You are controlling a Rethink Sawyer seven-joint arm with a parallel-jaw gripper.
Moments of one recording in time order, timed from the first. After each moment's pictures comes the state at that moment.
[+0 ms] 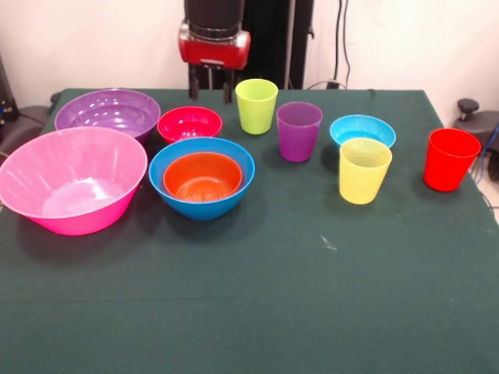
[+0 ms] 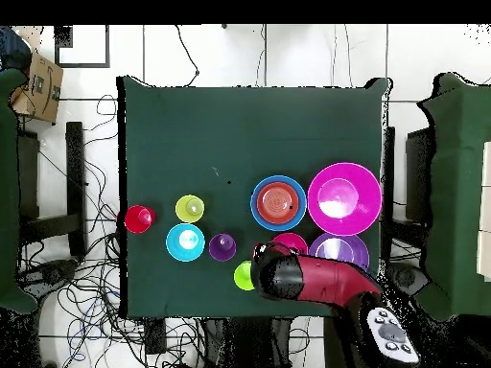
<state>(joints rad) -0.48 -0.72 0.04 2.03 -0.33 0.25 1.73</state>
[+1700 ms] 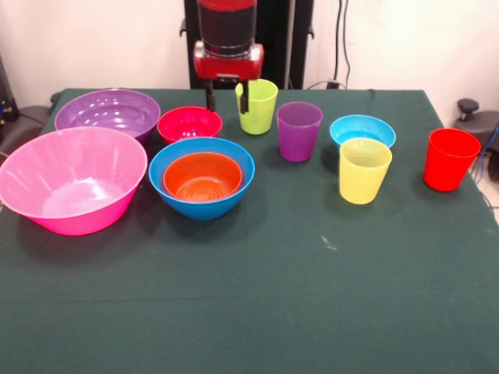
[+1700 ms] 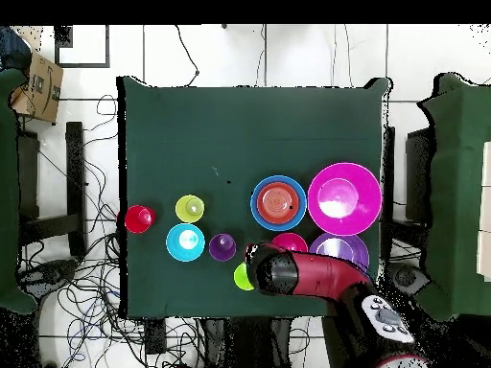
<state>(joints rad) -0.53 -0.68 0.11 2.03 -0.33 0.28 1.73</state>
